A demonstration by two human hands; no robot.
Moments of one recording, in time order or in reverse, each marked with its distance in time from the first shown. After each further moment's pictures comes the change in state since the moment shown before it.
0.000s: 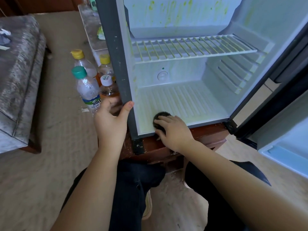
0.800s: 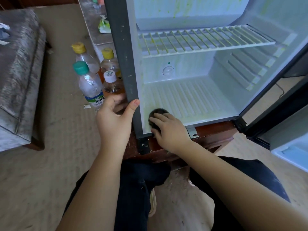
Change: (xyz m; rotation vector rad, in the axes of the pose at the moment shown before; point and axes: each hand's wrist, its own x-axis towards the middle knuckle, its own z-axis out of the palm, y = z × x) left_hand 0.001 0.005 -0.002 -0.052 -0.015 -0.034; right_hand 0.015 -0.024 0.018 0.034 0.090 -0.053
